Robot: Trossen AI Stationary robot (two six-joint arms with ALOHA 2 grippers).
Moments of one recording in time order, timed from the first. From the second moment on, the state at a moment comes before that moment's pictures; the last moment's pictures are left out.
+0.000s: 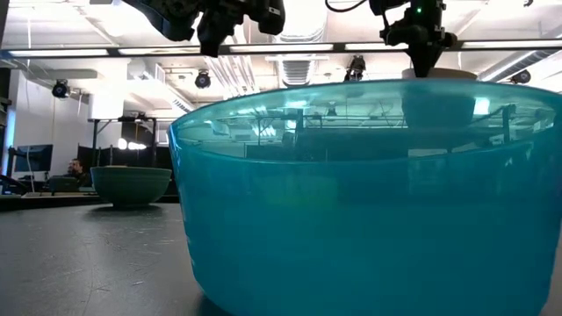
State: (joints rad) left arm 0.46 1.60 1.21 0.42 1.48 0.01; right arm -0.61 1.48 1.69 -1.57 0.28 0.22
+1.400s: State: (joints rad) left arm 0.46 1.60 1.21 0.41 1.48 0.01; right arm -0.61 1.48 1.69 -1.57 0.34 0.24
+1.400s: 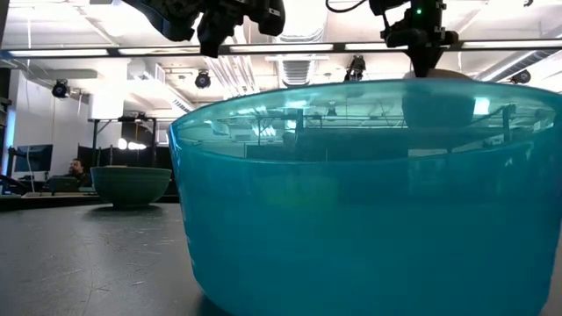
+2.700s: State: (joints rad) left arm 0.46 1.60 1.21 0.40 1.48 0.01; right arm -0.61 1.45 1.69 -1.57 0.26 0.24
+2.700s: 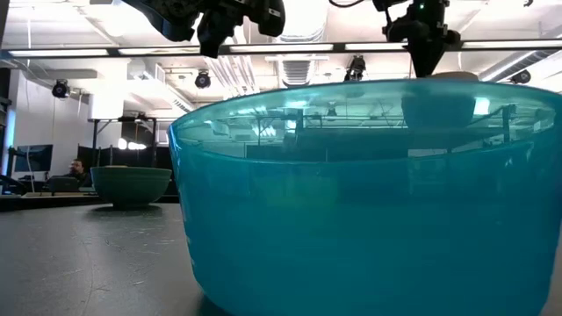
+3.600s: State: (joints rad) left arm 0.52 1.60 1.21 0.26 1.56 -0.19; right arm -0.23 1.44 1.75 -1.30 0.03 0.22
